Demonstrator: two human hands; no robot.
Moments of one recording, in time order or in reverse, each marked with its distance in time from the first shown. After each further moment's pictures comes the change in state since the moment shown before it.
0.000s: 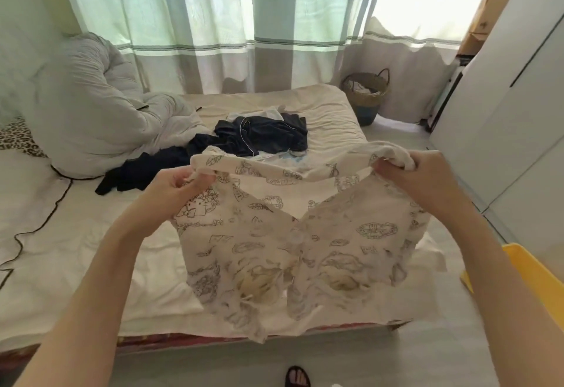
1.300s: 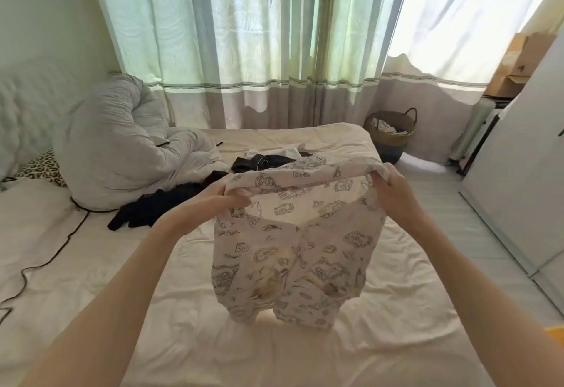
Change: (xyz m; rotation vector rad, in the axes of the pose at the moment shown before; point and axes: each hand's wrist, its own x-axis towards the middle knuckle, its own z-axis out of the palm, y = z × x) left_hand 0.150 0.009 0.006 0.066 -0.215 -0.098; right_hand 0.163 0.020 0.076 0.142 -0.091 0.020
